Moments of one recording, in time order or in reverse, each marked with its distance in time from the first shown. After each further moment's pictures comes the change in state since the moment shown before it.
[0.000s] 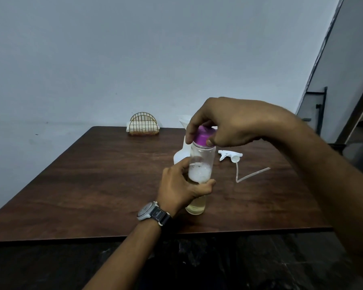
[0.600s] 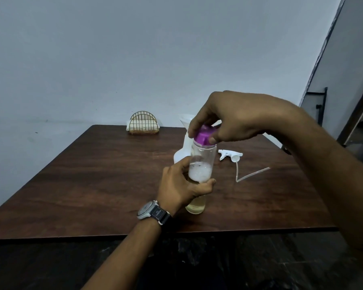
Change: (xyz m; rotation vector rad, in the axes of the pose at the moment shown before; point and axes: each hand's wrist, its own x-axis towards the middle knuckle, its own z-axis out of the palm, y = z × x) left_hand 0.000 -0.001 0.000 -0.008 0.002 0.001; right_hand 0.005 0.005 -0.005 -0.044 -0.018 0.011
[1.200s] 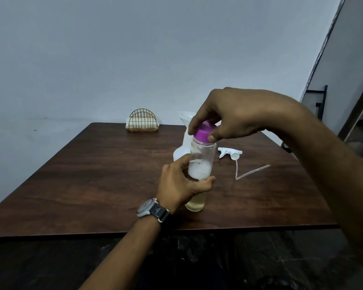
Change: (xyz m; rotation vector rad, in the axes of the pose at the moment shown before) left_hand 0.000 0.000 0.001 0.013 0.005 0.010; right_hand -0.002 -0.001 -0.001 -0.047 -0.012 0.010
